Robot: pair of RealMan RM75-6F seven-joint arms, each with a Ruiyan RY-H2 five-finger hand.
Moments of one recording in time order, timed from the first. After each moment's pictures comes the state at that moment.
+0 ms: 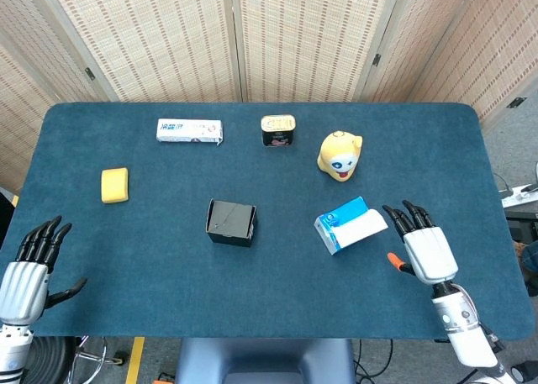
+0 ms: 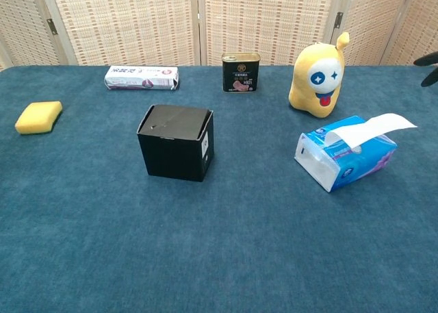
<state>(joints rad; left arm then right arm) -0.11 -1.23 -0.05 -1.50 1.63 1.63 -0.03 0.27 -1.33 0.13 -1.56 -1.52 1.30 -0.27</state>
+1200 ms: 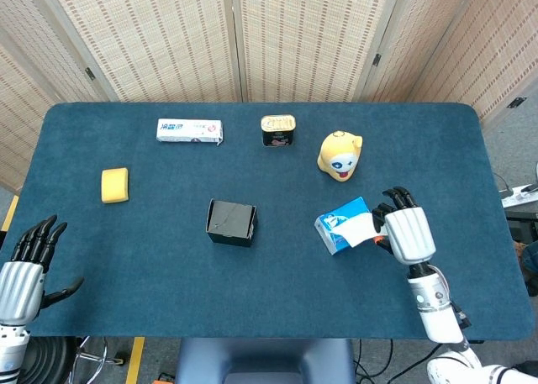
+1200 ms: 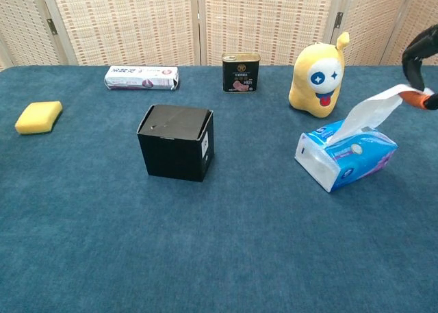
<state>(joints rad) -0.11 -1.22 -0.05 -1.50 1.63 1.63 -0.06 0.36 -1.44 0.18 -1.52 -1.52 1.42 -0.28</state>
